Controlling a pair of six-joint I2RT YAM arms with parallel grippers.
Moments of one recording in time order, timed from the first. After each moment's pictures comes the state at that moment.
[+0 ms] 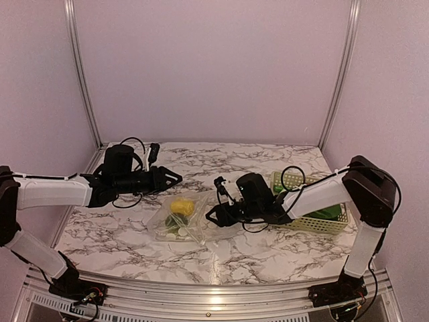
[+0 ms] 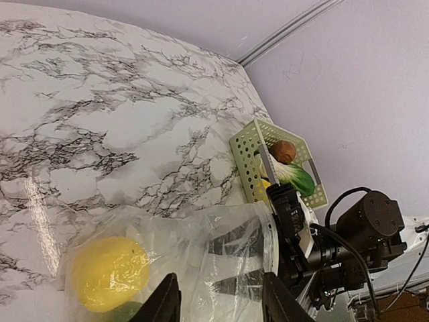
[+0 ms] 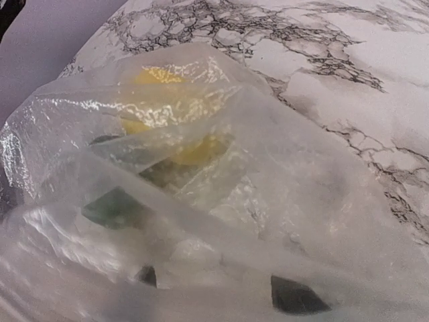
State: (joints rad) left arm -0.63 1.45 0.78 0.28 0.40 -0.71; right arm 0.87 1.83 0.91 0.28 -0.22 0.39
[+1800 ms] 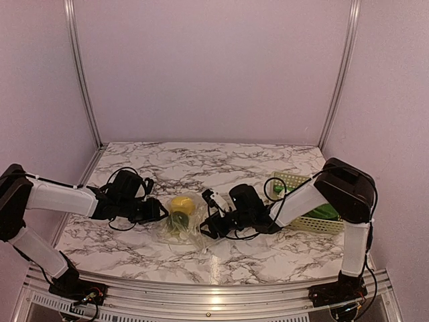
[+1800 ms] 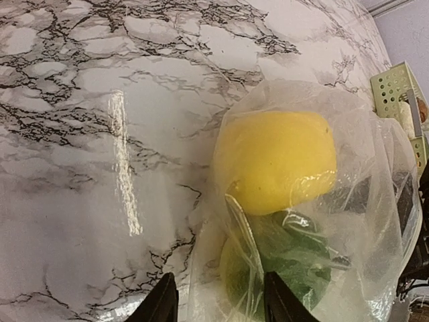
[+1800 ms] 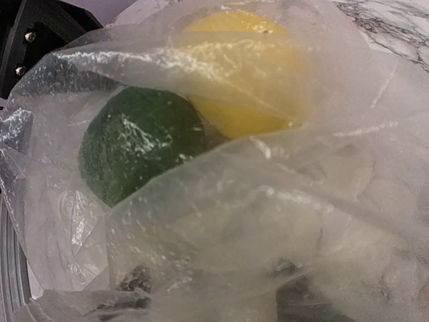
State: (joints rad) left arm -0.64 1.49 0.65 0.03 0.17 -0.67; right arm 0.89 2.01 0.92 0.50 -0.37 0.26
